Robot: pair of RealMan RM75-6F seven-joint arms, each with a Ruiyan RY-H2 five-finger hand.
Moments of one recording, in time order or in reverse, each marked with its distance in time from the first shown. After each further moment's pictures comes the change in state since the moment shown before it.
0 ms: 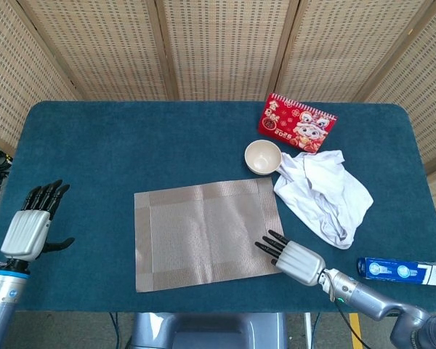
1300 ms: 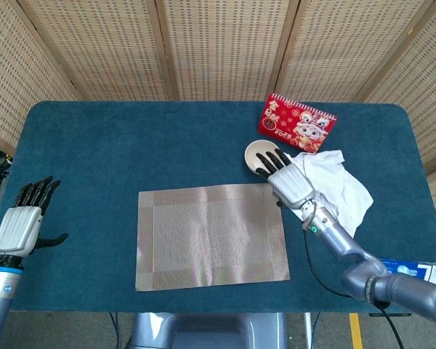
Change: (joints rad) left arm -0.004 0.011 -0.024 0.021 -0.055 -0.014 -0.031; right arm 0.153 -0.114 0.438 0.107 0.579 -0.208 -0.037
